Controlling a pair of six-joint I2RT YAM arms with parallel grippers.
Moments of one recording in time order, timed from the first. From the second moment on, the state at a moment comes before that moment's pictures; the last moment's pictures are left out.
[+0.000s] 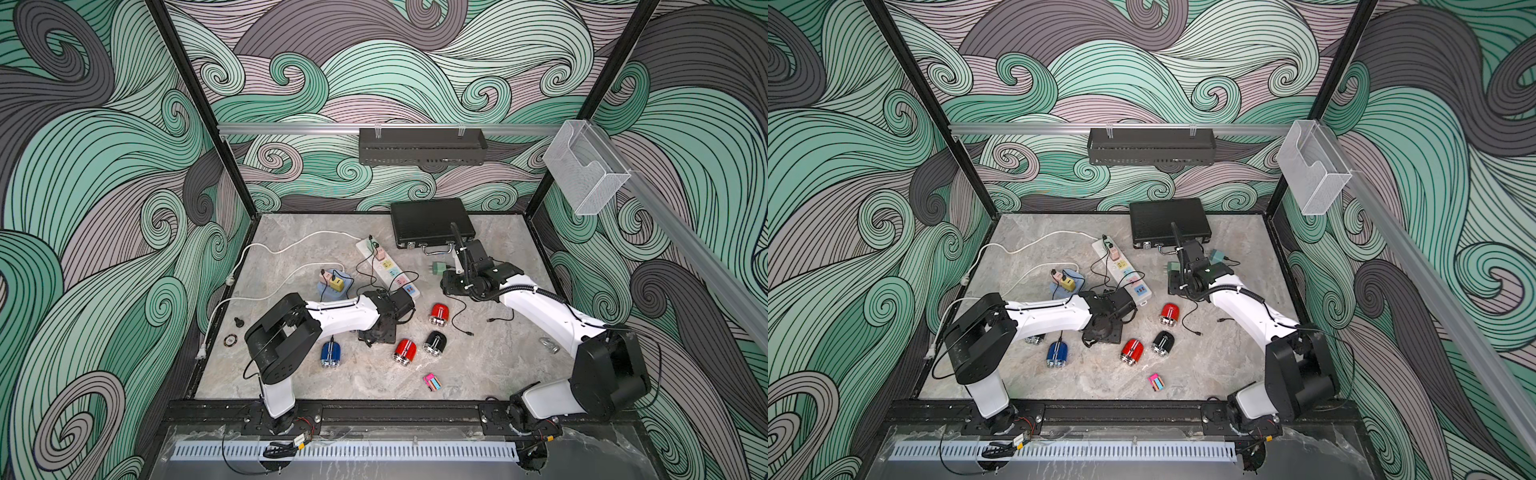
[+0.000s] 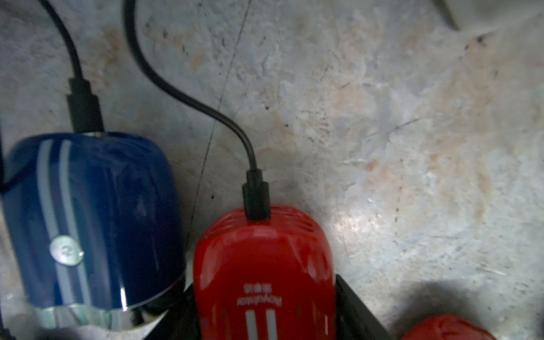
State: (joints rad) left arm -0.92 1.79 1.08 -0.74 -0.19 -0.82; right arm 0.44 1.46 1.05 -0.62 0.02 0.40
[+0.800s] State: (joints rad) left arm -0.92 1.80 1.08 -0.71 -0.19 -0.84; right arm 0.45 1.49 1.05 -0.62 0.02 0.40
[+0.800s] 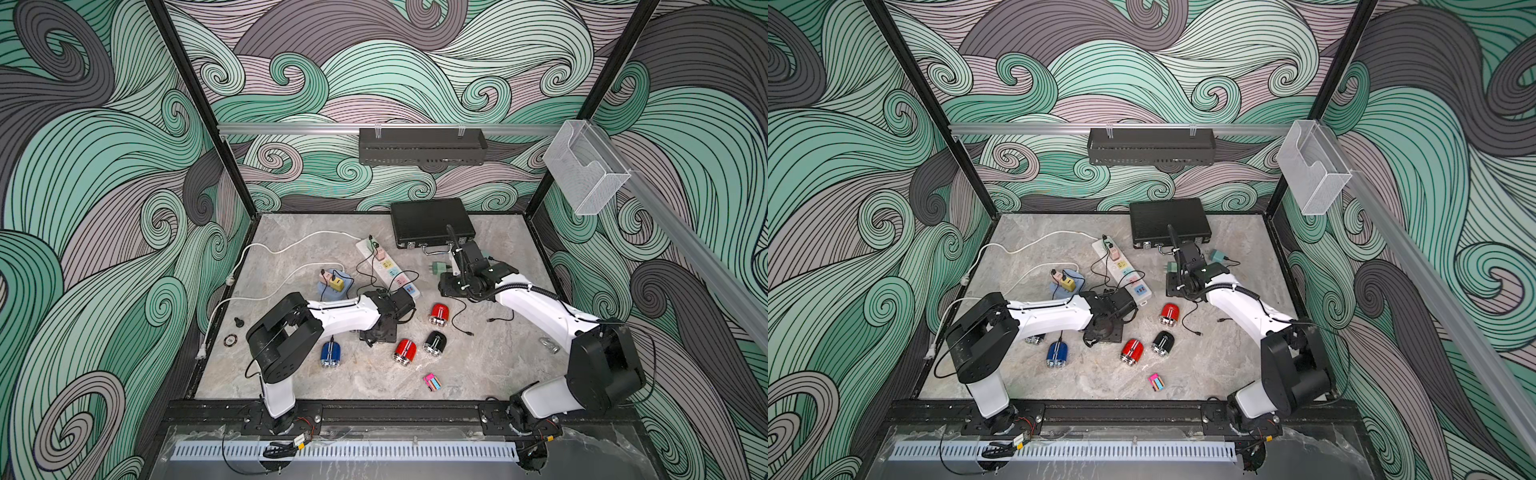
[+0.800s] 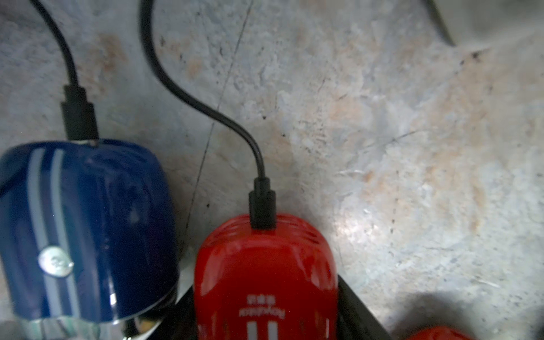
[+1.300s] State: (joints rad) left arm -0.91 1.79 1.07 -0.69 -0.19 -0.81; right arm 0.47 1.49 1.05 -0.61 0.01 0.40
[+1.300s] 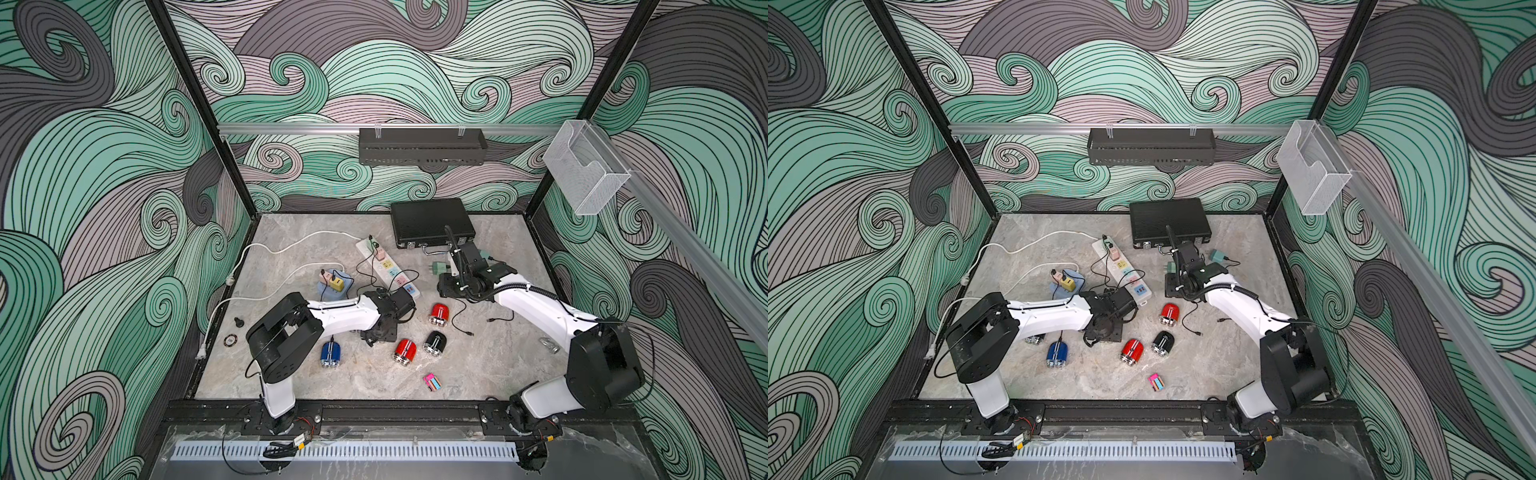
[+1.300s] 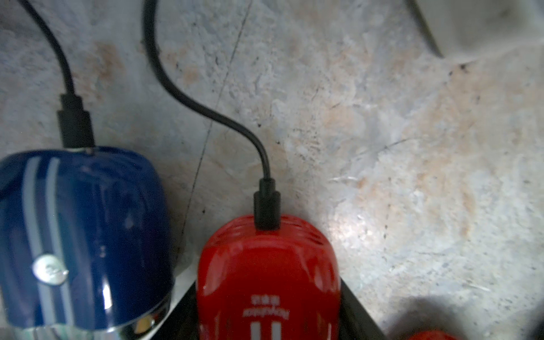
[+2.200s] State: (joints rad) left arm -0.87 1.47 0.86 -0.49 -0.17 -0.64; right arm 0.58 1.52 0.90 -0.15 -0.44 0.63
